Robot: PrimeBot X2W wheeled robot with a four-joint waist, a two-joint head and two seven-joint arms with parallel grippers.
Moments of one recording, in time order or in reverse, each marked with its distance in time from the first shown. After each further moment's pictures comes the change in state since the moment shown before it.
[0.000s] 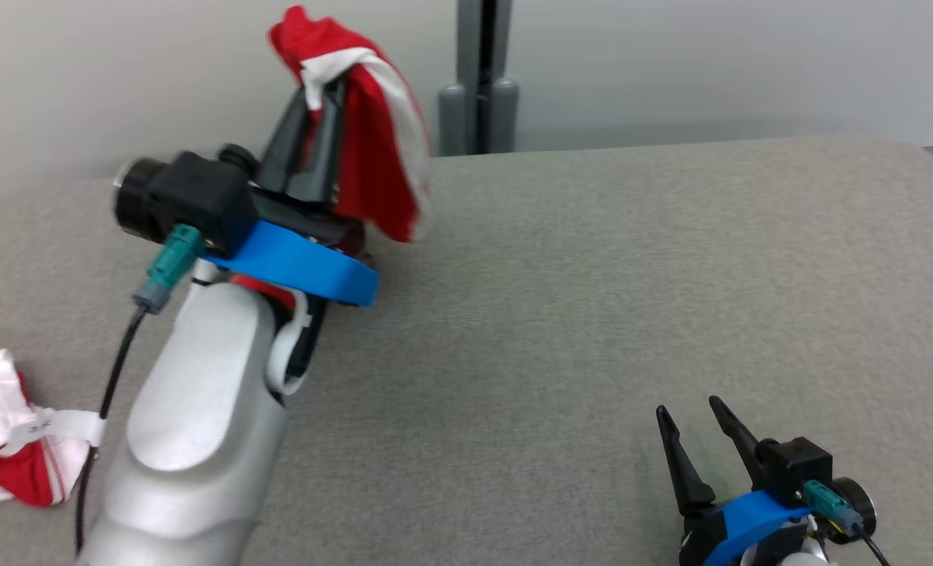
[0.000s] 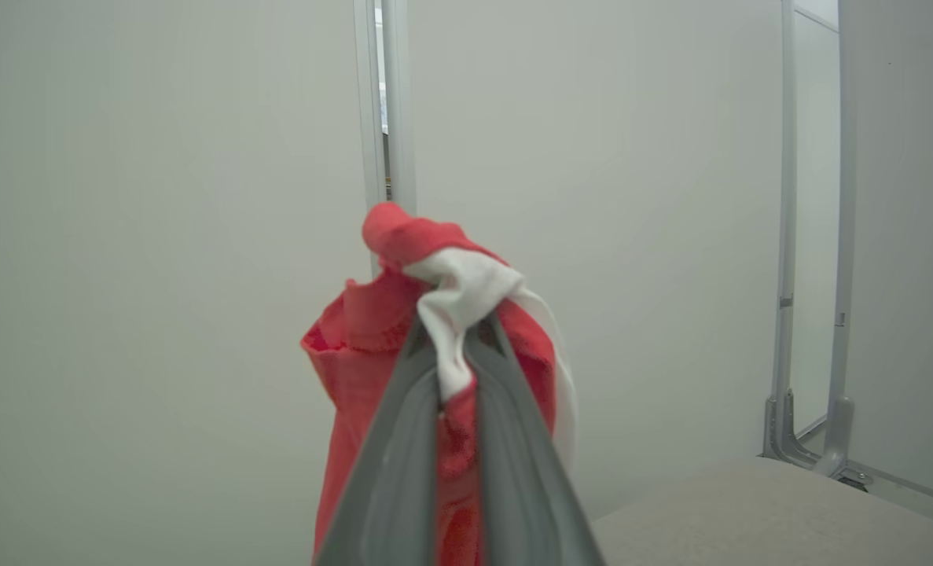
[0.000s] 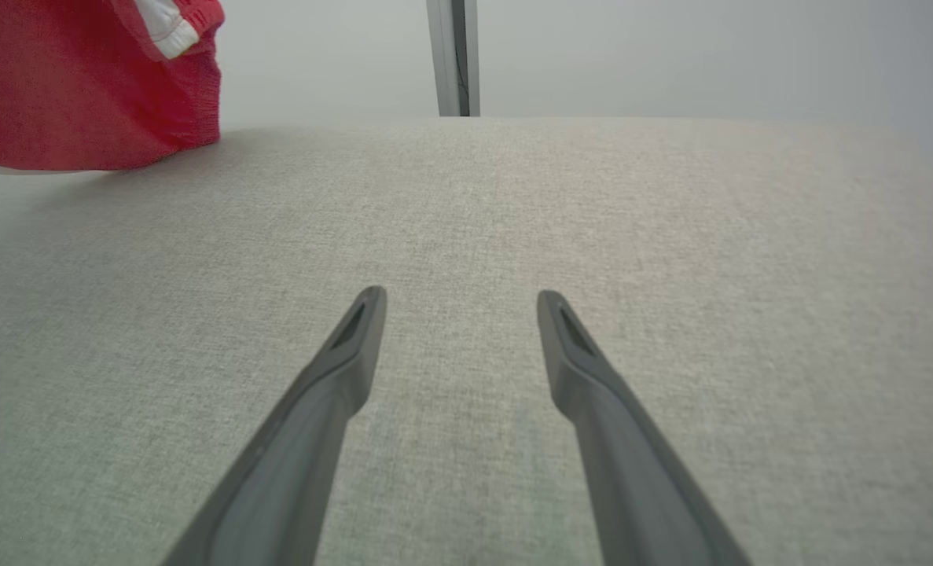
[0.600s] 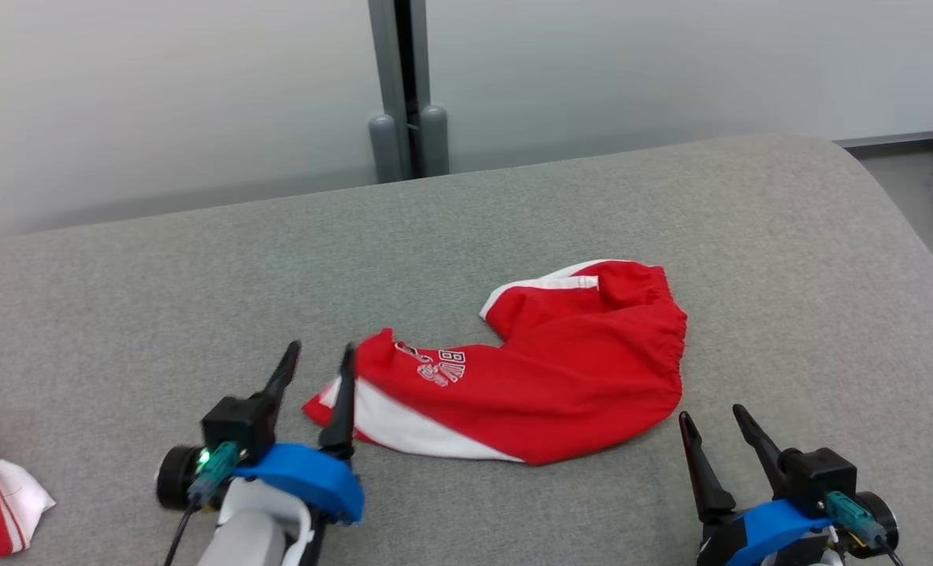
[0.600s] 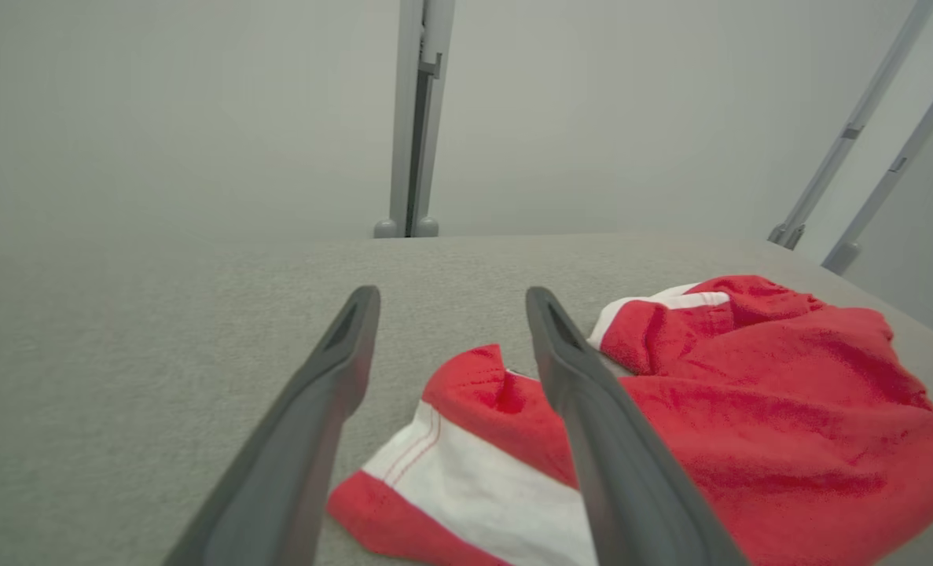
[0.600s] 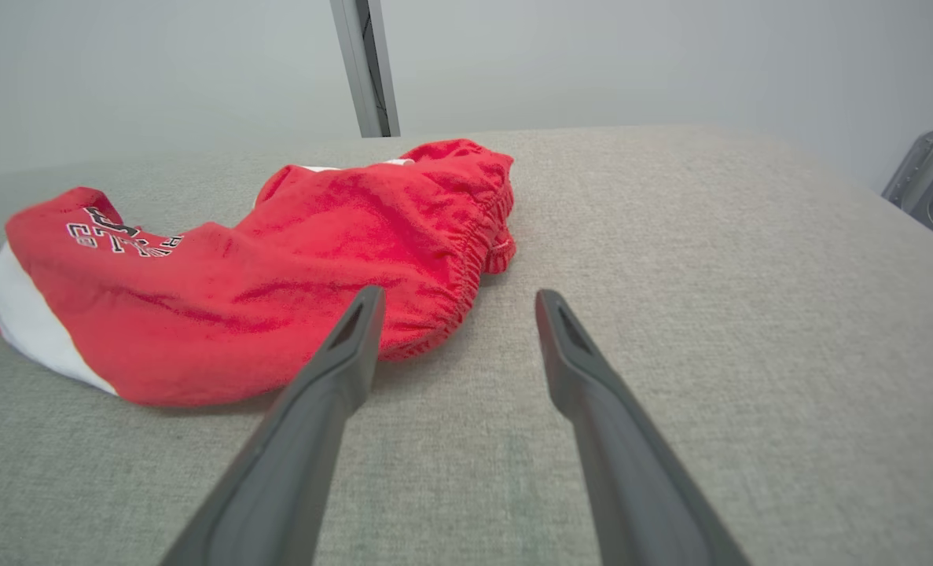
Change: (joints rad) left arm 0.385 -0.089 0.036 0.158 -0.015 0.063 0.000; right arm 0.040 0.000 -0.054 -0.019 -0.003 0.000 0.000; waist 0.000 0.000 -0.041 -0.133
